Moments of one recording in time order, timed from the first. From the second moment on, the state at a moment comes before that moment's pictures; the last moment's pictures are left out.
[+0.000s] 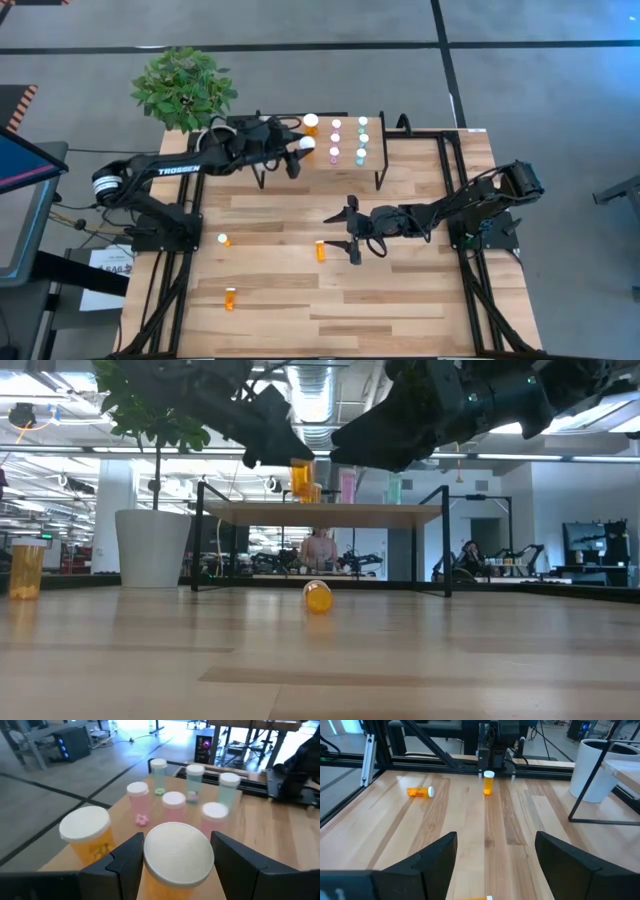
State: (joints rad) left arm 0.46 1.40 0.91 0.20 0.02 0.03; right arm 0.17 1.57 0.70 0.63 0.17 0.00
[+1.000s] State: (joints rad) left arm 0.50 1.46 0.91 0.25 0.12 0.00; right arm 0.17 1.57 0.70 0.63 0.17 0.00
